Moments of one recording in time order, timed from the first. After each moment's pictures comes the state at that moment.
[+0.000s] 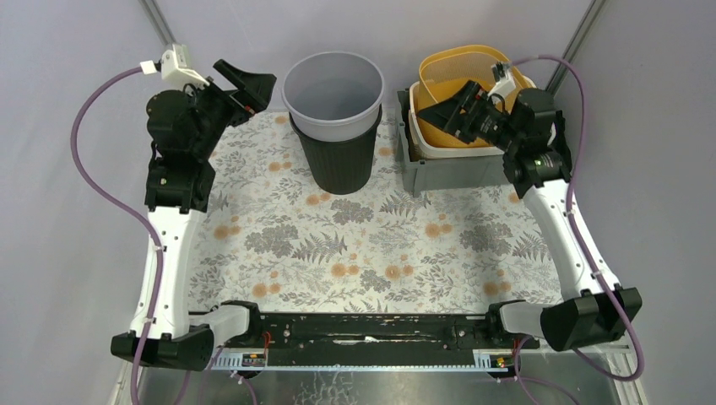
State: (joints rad) left arm -0.06 1.14 1.51 -0.30 0.19 -0.66; right arm 0.16 1.26 1.33 -0.20 -0.61 0.77
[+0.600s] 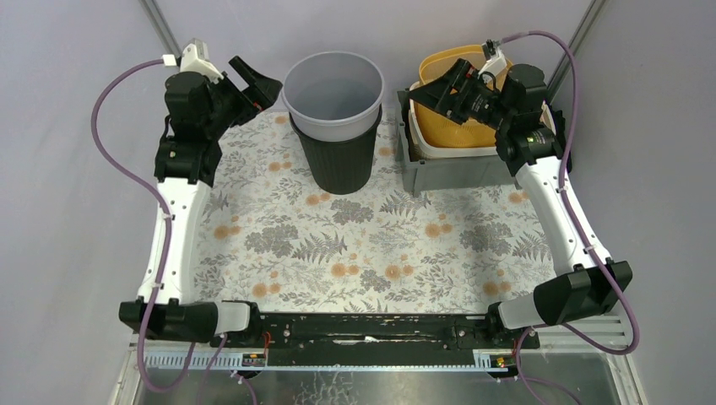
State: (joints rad) left arm -0.03 1.28 1.60 -0.46 0.21 -0.63; right arm 0.21 1.43 1.56 -0.22 -0.59 0.76
